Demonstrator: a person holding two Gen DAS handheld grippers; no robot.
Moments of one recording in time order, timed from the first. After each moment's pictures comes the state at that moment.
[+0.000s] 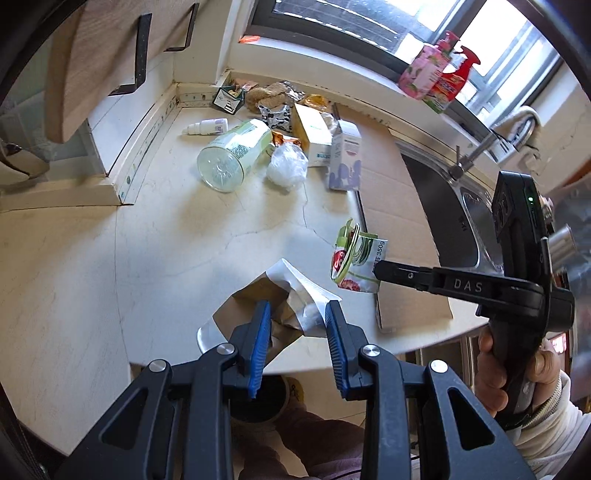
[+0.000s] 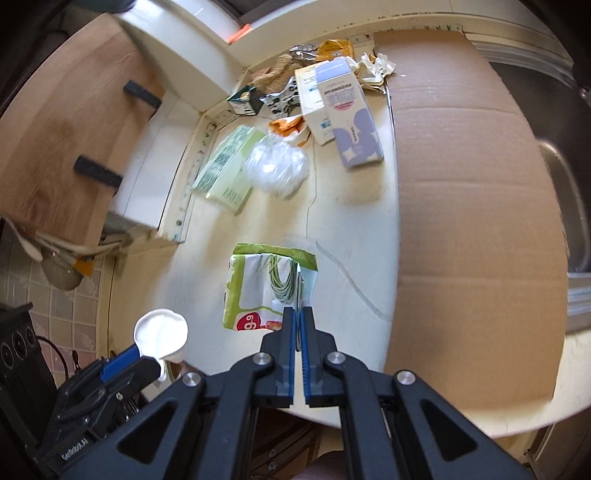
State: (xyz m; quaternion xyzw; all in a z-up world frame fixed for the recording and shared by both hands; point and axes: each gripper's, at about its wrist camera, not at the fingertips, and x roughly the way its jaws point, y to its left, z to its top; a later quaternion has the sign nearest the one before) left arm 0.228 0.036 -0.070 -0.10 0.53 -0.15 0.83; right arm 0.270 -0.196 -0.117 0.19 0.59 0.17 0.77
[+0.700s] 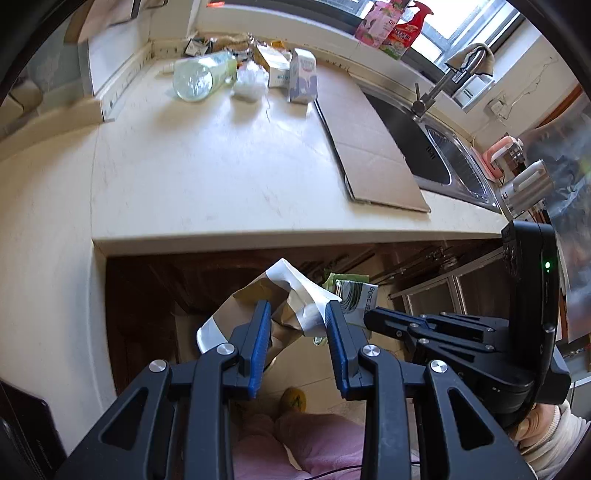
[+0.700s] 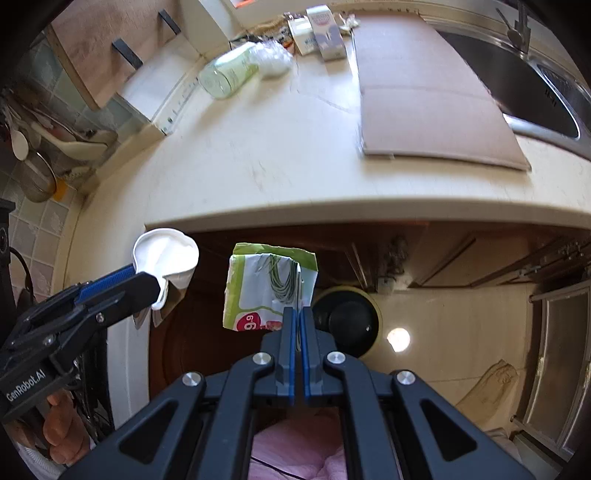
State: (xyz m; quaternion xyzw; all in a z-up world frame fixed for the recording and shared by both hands) left arm 0.113 0.033 -0.119 -0.08 0.56 -0.21 0.80; right arm 0.094 -0.174 -0.160 0.12 0.61 0.10 0.78
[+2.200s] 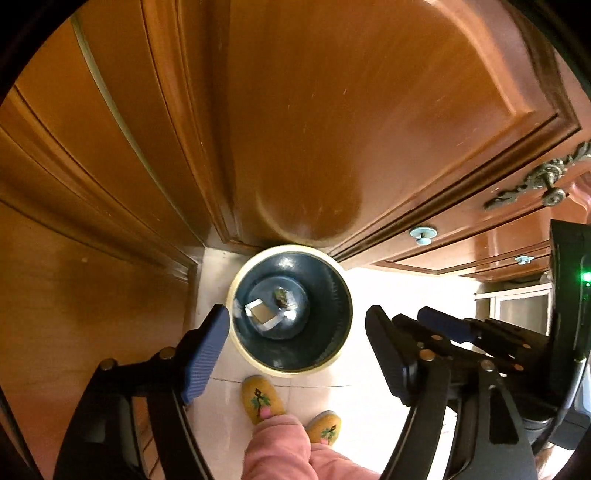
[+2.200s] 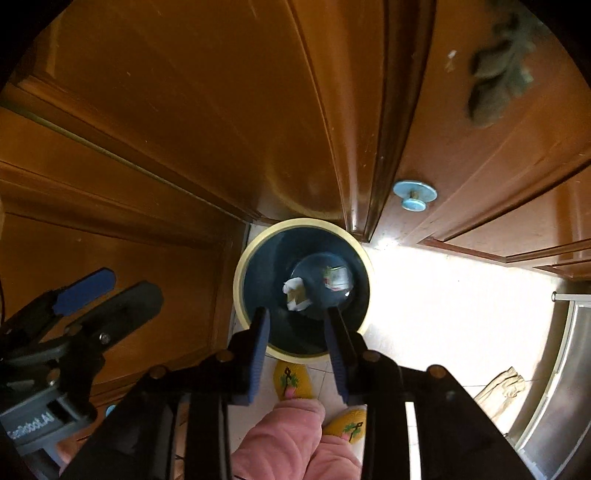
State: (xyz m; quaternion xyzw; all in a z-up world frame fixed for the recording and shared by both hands) left arm 0.096 0.029 -0.439 -0.09 0.62 -0.05 0.78; right arm 0.098 -0.152 -0.450 0.05 0.68 0.12 0.73
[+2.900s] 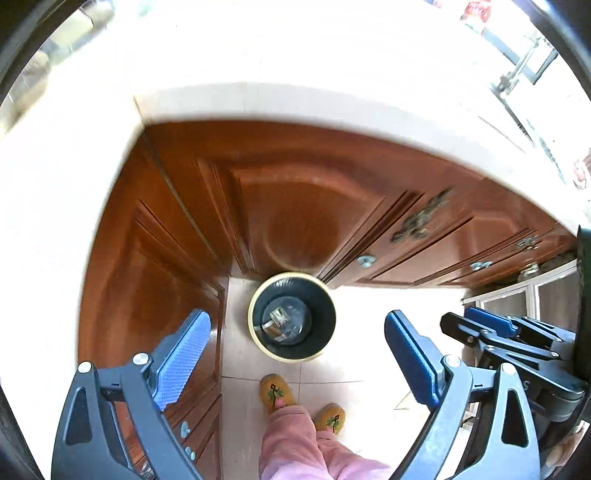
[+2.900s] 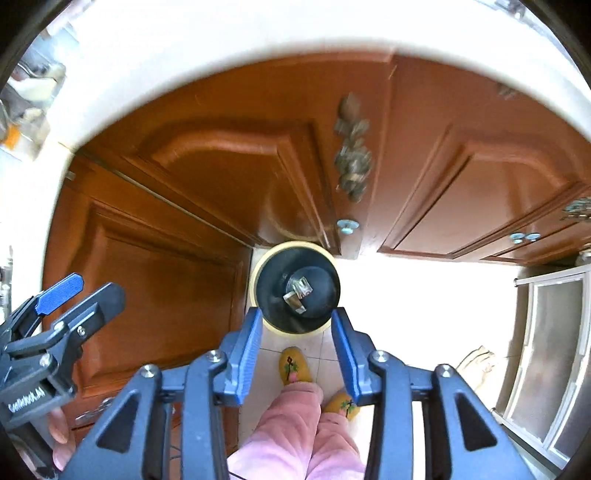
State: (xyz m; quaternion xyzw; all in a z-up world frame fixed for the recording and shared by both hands) left arm 0.056 0.029 -0.223 -0.05 0.58 -0.05 0.81; right arm 0.045 -0.198 -0.241 0.07 0.63 0.08 0.77
